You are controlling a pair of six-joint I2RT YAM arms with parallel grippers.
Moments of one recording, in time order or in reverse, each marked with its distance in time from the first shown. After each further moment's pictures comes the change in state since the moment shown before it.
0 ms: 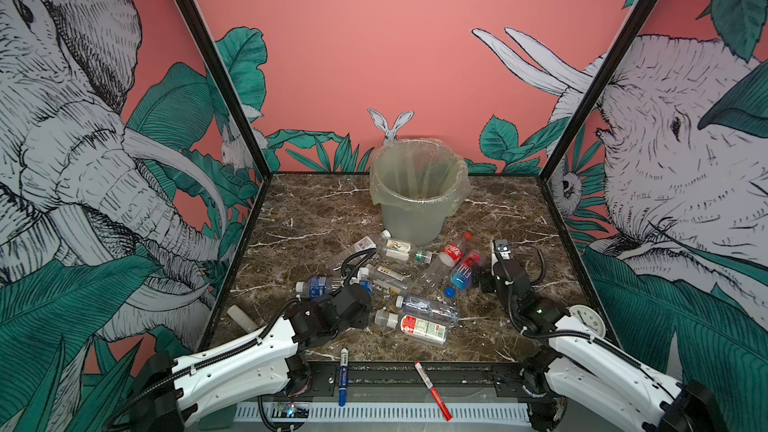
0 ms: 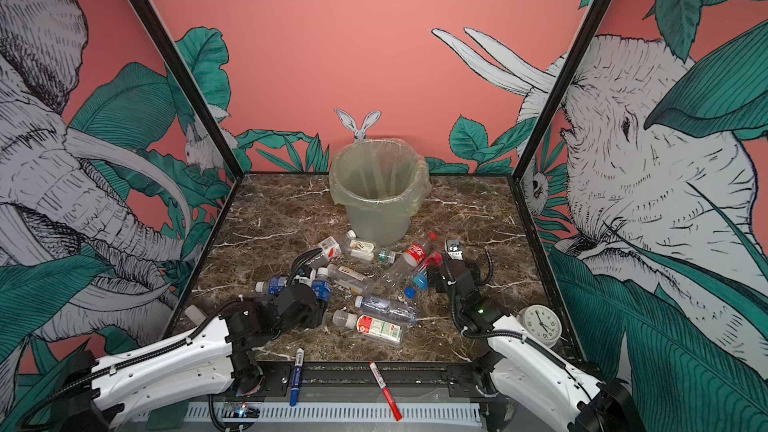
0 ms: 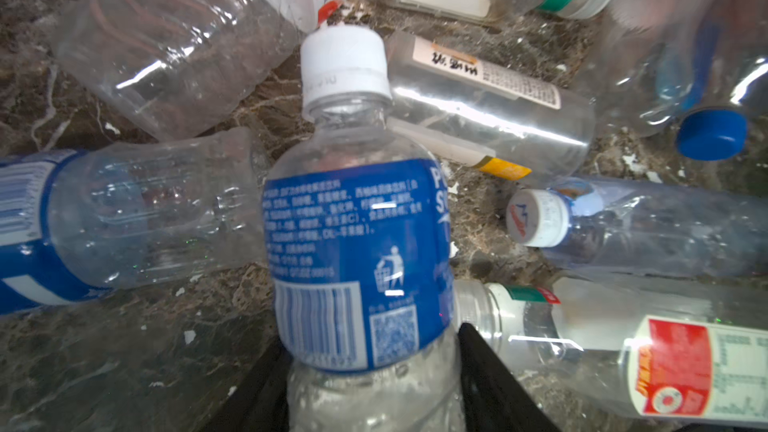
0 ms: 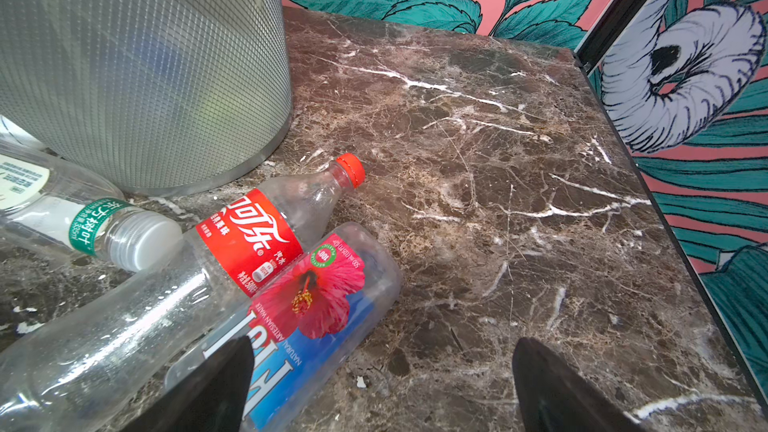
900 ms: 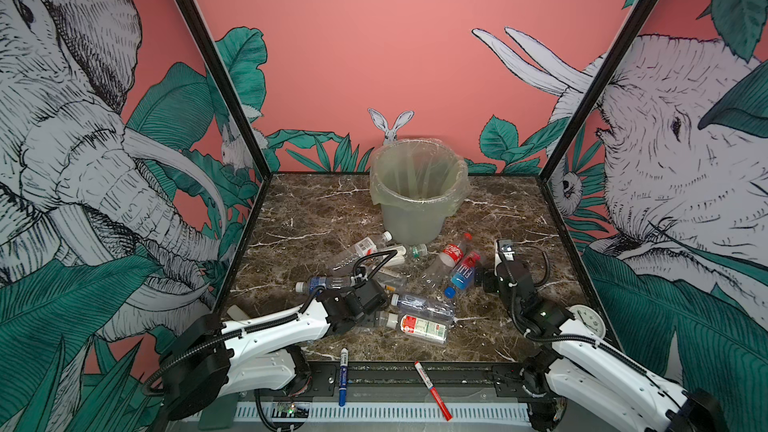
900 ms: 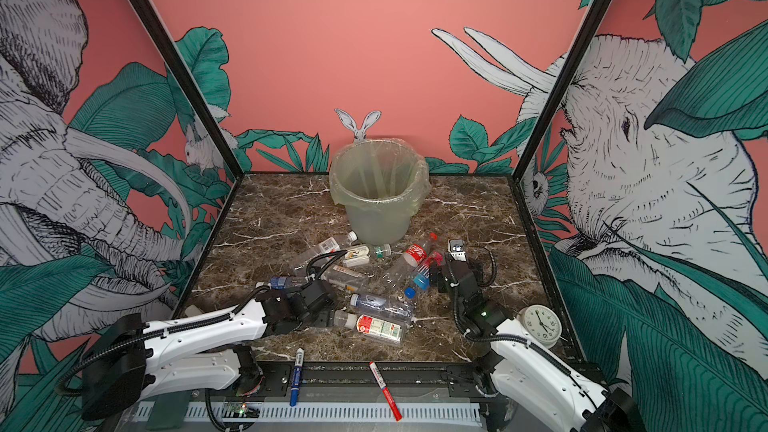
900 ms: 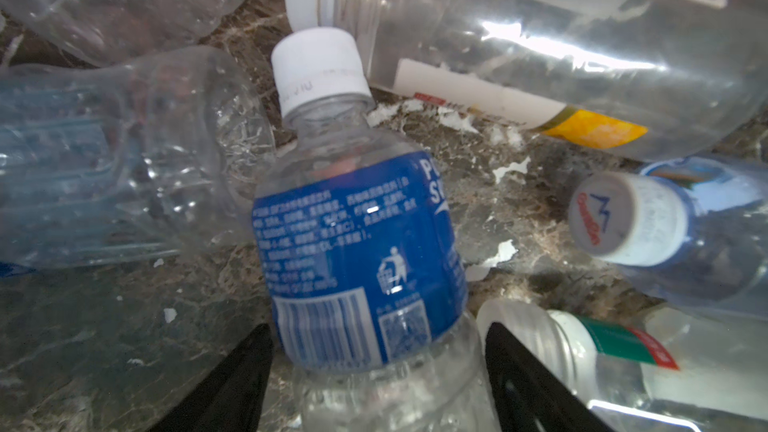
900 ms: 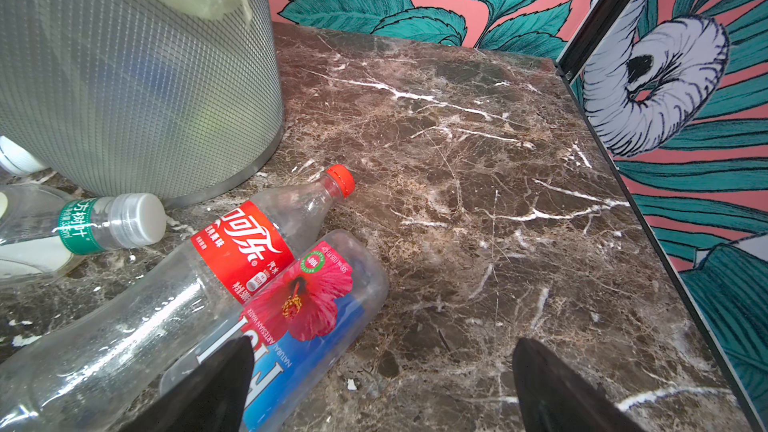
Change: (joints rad) left arm -0.005 0.326 0.077 -0.011 0.008 -0.113; right arm 0.000 -0.043 0.000 -0.021 0.025 0.000
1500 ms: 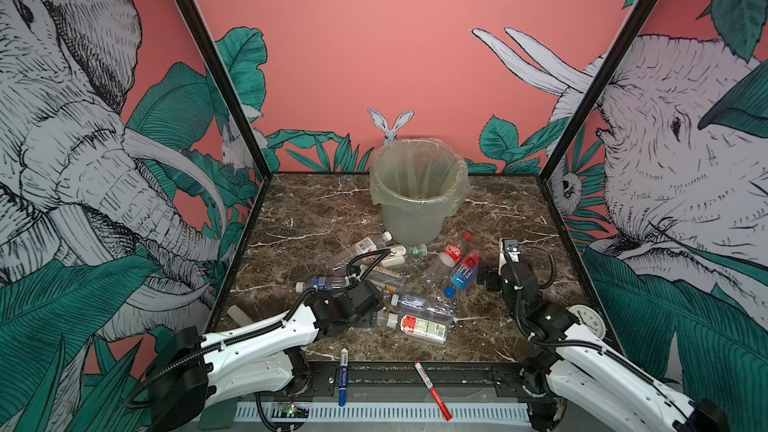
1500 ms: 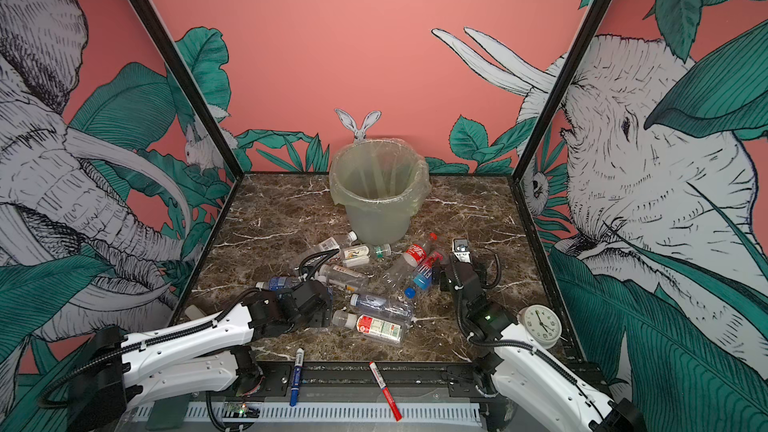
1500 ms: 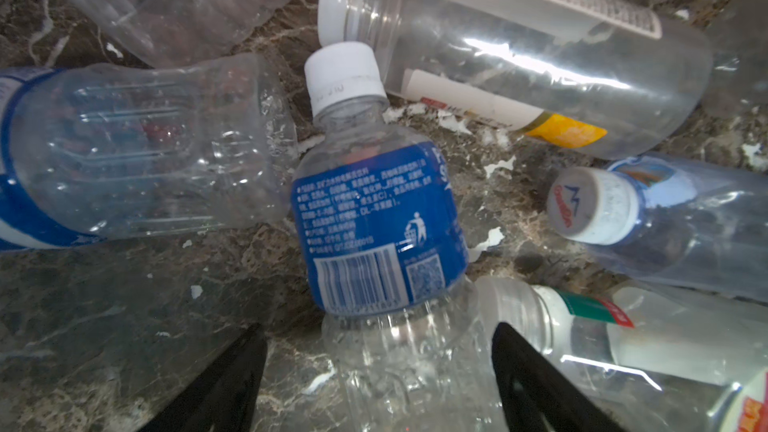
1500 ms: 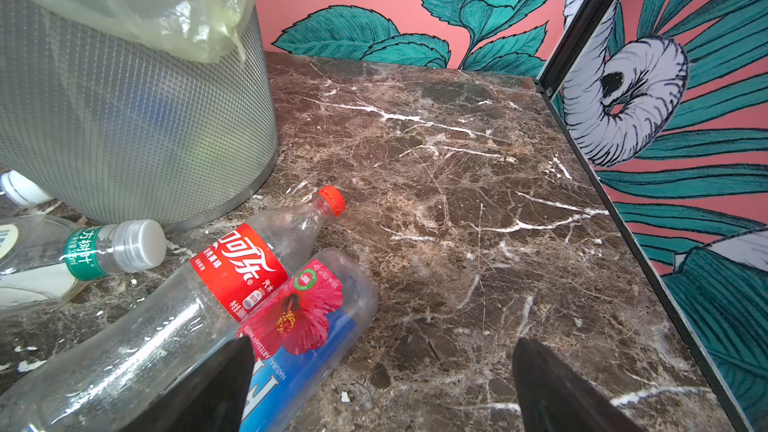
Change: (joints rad) left arm 0.000 -0.101 0.000 -0.065 0.003 -0.020; right arm 0.000 -0.054 0.000 -0.002 0.031 0.000
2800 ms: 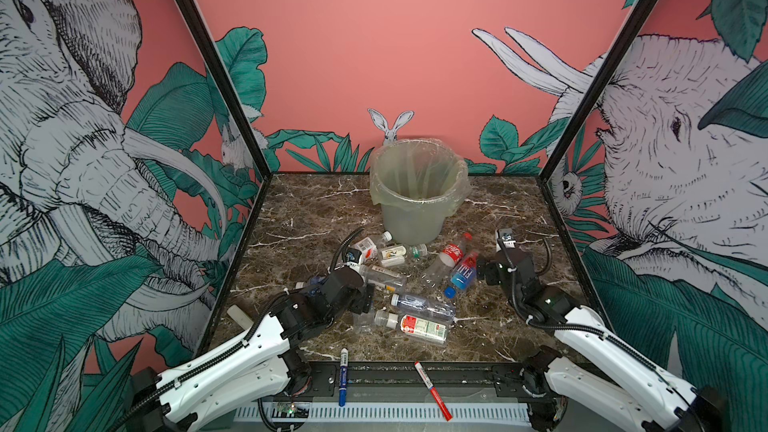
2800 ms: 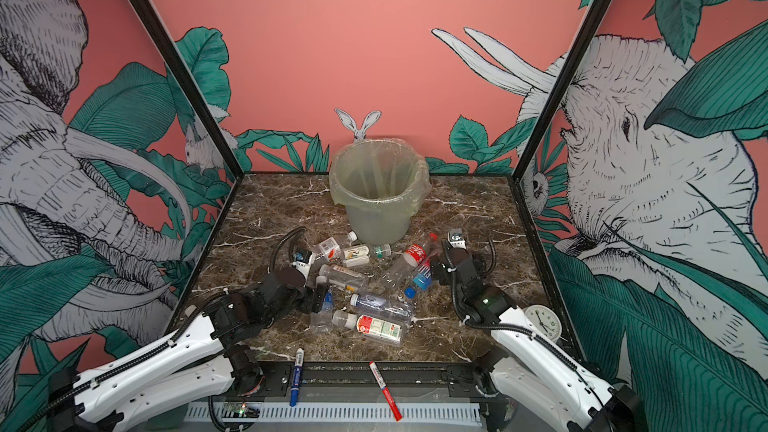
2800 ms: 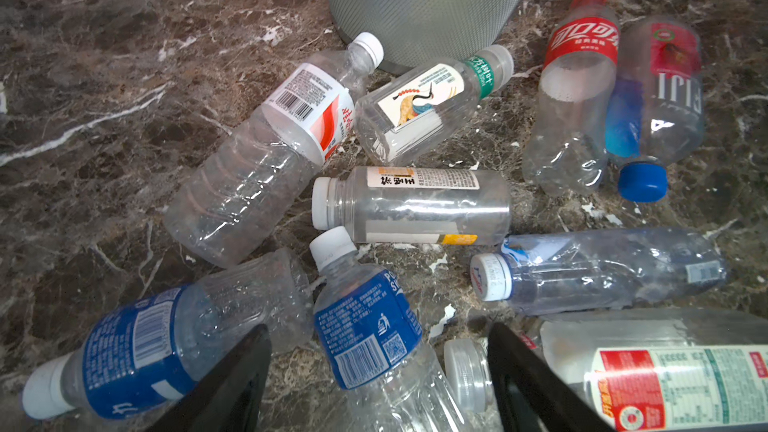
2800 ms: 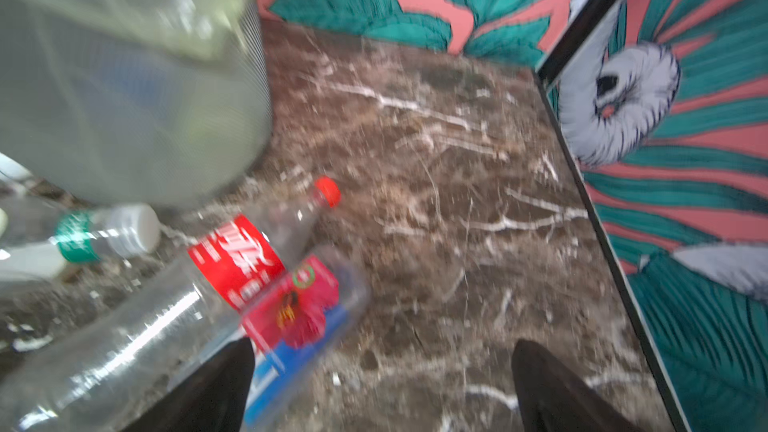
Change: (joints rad) left arm 0.089 -0.241 0.051 0.081 -0.041 0.387; right arm 0.001 0.070 0.135 -0.182 0.016 -0.005
